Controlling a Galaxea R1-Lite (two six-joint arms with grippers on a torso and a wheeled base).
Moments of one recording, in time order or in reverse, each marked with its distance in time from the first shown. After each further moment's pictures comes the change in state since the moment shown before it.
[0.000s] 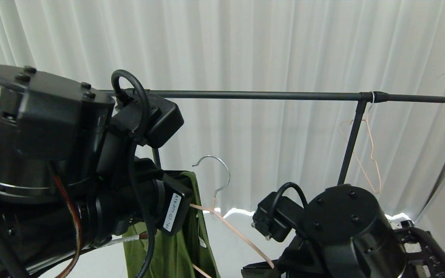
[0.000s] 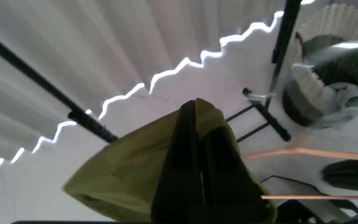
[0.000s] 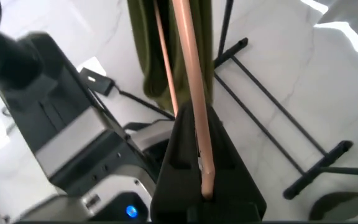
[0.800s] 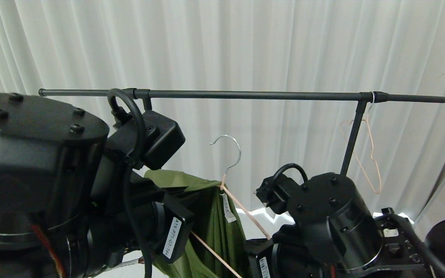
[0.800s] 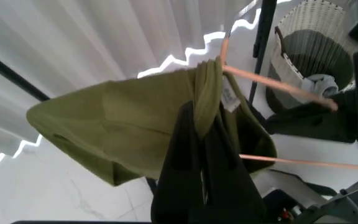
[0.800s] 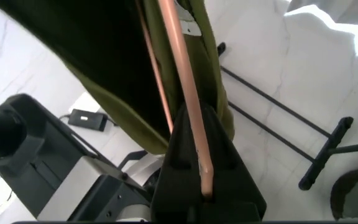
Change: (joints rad) left arm -0.063 -0.033 0.071 -0.036 0.005 -0.045; right arm -0.028 0.032 -0.053 -0.002 -0.152 0.143
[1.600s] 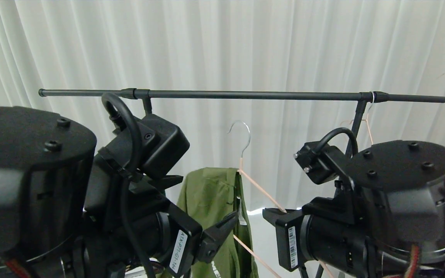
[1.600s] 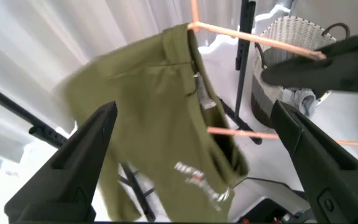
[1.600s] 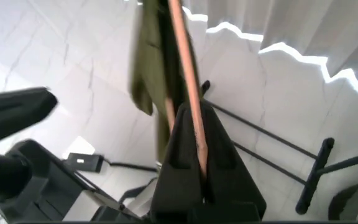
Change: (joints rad) left arm -0.057 -0.012 0.056 -0.097 -0.001 0.001; right arm -0.007 -0.131 0.006 -0.028 -0.126 -0.006
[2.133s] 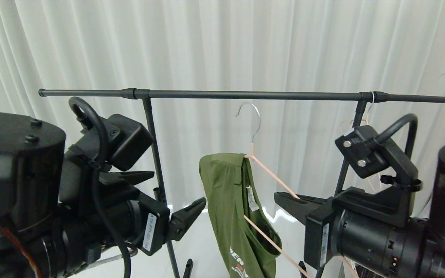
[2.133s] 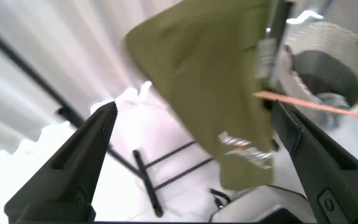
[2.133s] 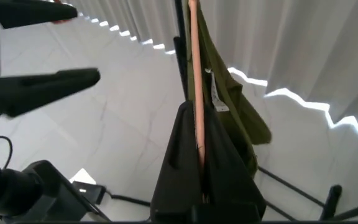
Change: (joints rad) left arm 0.154 -0.062 0.080 -0.034 -0.008 0.033; right arm 0.003 -0.116 0.164 -0.264 0.001 -0.121
